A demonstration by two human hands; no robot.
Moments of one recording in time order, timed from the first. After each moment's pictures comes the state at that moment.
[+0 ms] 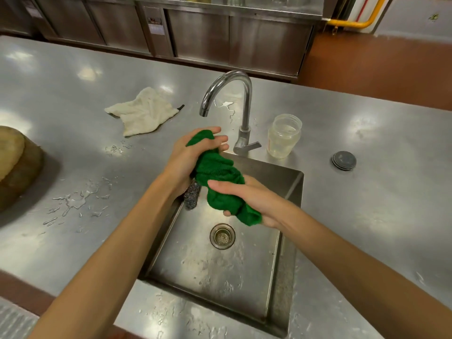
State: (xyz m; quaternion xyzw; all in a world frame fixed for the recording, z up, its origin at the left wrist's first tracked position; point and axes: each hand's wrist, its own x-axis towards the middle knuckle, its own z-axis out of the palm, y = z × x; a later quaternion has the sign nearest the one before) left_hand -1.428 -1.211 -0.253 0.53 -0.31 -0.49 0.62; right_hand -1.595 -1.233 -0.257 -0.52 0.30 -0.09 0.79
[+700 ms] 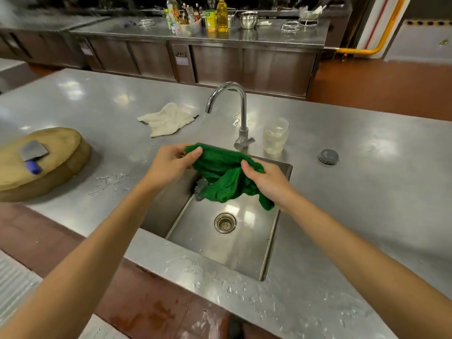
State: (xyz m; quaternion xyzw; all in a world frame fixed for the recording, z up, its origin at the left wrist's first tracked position) left_hand -1.505 -1.054 -0.199 0.69 -0.46 -0.28 0.48; right_hand -1.716 -1.158 -0.233 -0.66 0.36 -0.24 0.61
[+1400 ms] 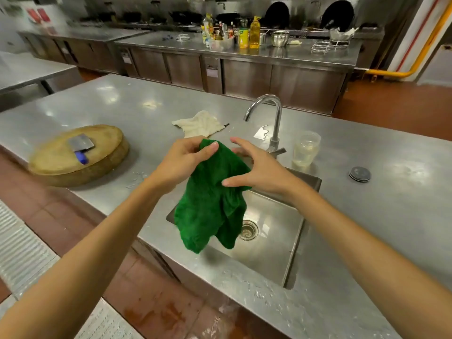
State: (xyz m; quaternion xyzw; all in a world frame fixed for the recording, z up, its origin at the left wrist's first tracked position) left_hand -1.470 -0.986 -0.164 0.66 -0.46 -0.27 0.53; right_hand -1.638 -1.117 -0.187 -0.85 0.21 -0.13 0.47
